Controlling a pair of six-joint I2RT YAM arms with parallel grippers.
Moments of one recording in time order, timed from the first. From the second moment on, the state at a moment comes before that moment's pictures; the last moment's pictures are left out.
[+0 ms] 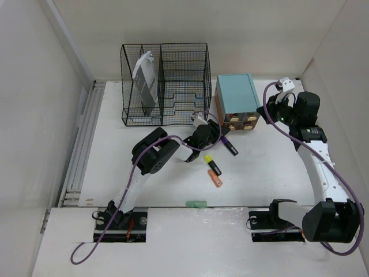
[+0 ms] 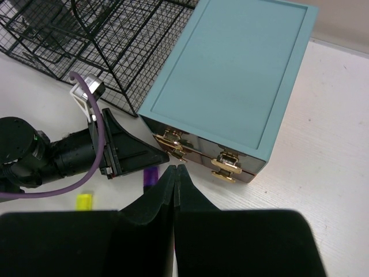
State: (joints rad) left arm -0.83 2.28 1.19 0.85 -0.11 -1.30; right arm -0.06 1.14 1.02 -0.23 -0.56 -0.09
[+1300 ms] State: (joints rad) left arm -0.81 2.34 1.17 1.04 -0.10 -1.37; right arm -0.06 1.14 1.02 -0.24 -0.60 -0.11
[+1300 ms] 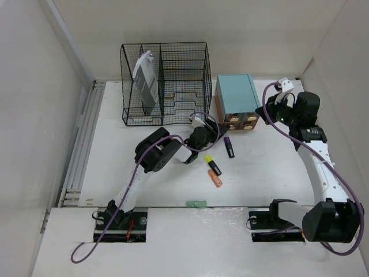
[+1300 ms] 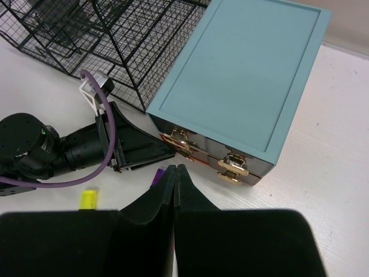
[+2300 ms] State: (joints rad) left arm -0.83 2.37 1.29 0.92 -0.11 -1.42; right arm -0.06 1.14 1.02 -0.24 -0.61 -0.11
